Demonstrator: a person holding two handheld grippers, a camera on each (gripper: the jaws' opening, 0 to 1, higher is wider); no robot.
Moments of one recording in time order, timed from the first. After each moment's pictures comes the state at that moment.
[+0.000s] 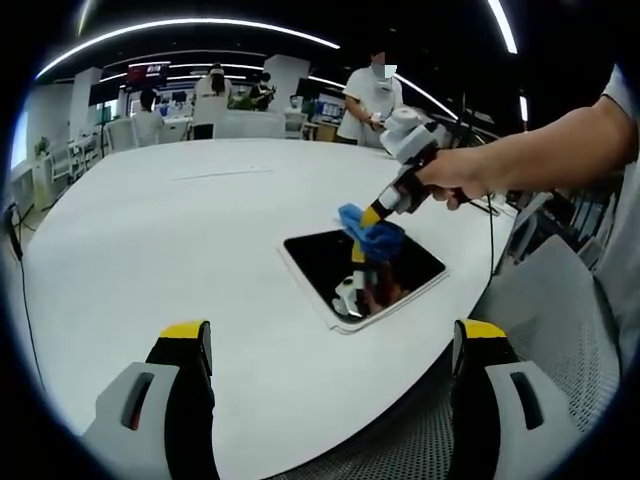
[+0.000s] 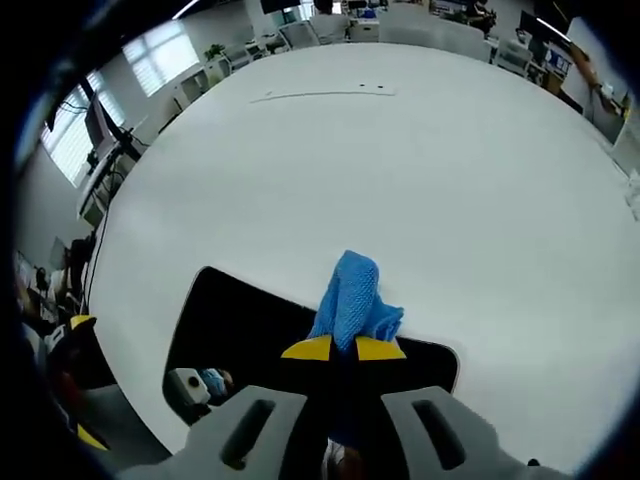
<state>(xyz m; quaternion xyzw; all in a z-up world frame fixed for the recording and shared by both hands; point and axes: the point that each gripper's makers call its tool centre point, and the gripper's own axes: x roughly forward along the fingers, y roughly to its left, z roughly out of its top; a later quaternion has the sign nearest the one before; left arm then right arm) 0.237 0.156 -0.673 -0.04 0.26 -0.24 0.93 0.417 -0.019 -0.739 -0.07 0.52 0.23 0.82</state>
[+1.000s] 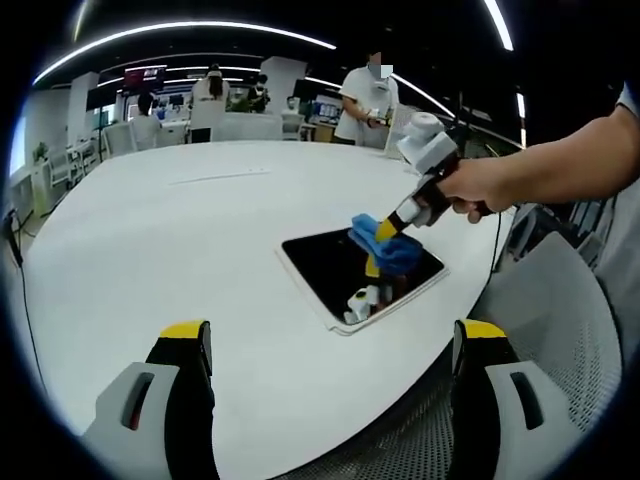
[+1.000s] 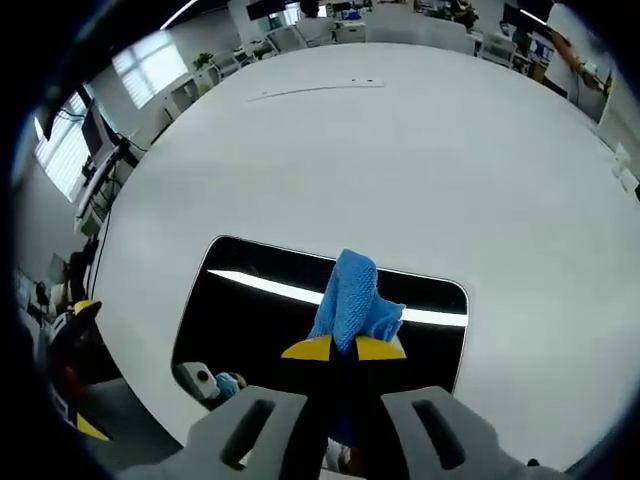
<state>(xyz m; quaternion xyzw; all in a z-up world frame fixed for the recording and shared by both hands) 0.236 0.153 -0.671 -0.04 0.26 -0.25 0.93 0.370 -0.027 -0.739 -0.05 0.52 0.21 0.82</state>
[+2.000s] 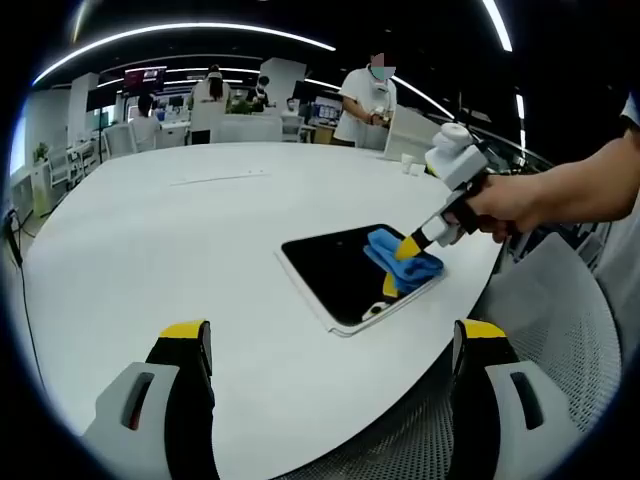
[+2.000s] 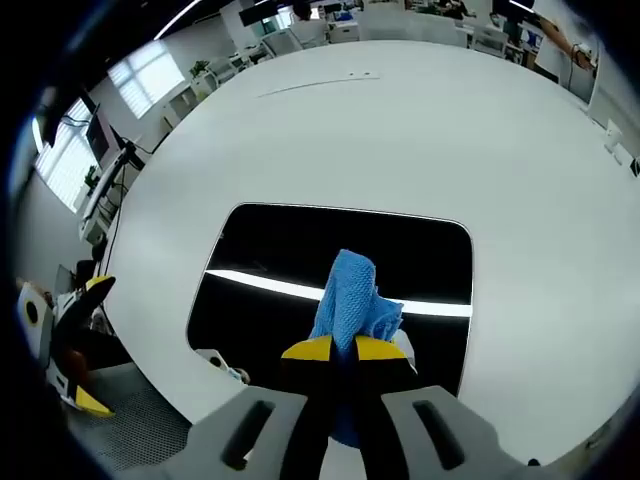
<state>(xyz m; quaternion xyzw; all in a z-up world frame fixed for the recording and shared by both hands) 0.237 0.154 -0.670 -0.04 0.25 -0.25 0.93 0.326 -0.029 -0.737 -0.02 0.53 0.21 0.82</state>
